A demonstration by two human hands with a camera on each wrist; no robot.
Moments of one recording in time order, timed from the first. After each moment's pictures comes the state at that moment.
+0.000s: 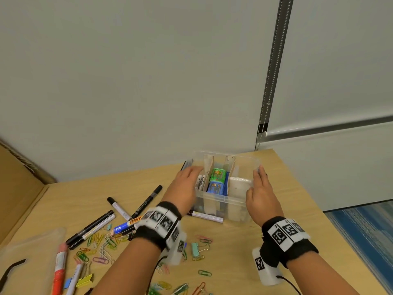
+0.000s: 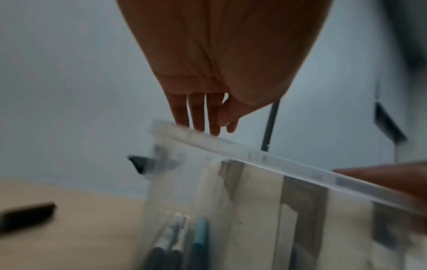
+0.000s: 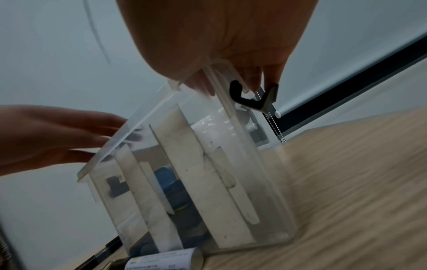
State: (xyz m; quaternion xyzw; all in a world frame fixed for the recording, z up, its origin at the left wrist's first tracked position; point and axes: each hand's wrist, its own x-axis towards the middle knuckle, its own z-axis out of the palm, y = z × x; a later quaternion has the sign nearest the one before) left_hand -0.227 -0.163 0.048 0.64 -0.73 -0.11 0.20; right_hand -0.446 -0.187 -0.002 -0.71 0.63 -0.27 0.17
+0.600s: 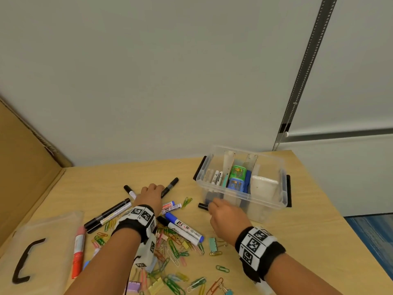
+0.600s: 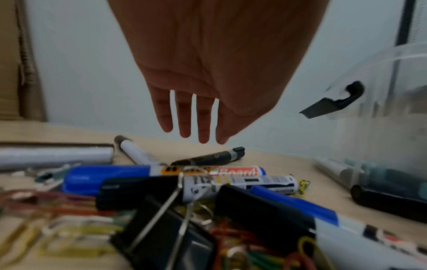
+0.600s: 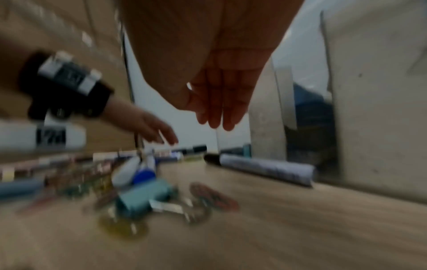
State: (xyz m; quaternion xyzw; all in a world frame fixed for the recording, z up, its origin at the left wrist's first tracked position) left_hand -0.084 -0.150 -0.025 0.80 -0.59 -0.10 -0.04; right_hand -0.333 -0.144 -0.017 -0.90 0.41 -0.08 0.09
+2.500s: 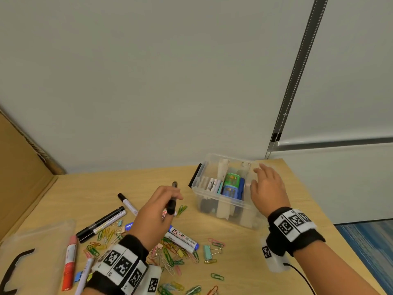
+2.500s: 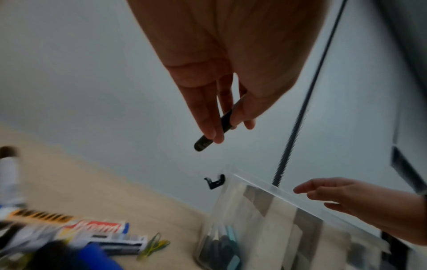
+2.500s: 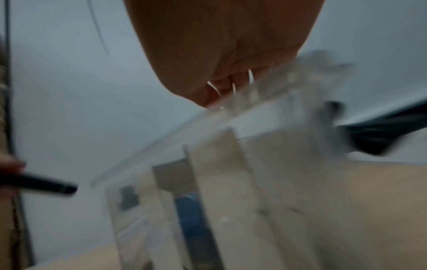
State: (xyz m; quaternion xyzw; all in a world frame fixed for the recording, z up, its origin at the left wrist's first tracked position) left_hand -0.136 -0.077 0.042 0.60 -0.71 -0.14 0.35; right_hand -0.416 -0.203 0.035 -0.74 0.64 -0.20 0.05
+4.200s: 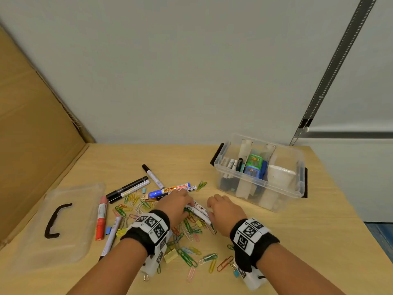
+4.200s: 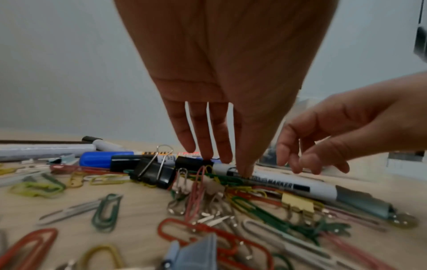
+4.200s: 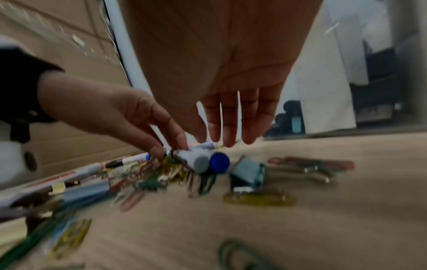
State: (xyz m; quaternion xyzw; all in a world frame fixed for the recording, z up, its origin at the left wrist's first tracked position) left_hand -0.118 -0.073 -0.015 0.67 -0.72 -0.16 -0.02; right_hand -0.296 -0.116 -0.028 -0.89 0.43 0.04 0.16
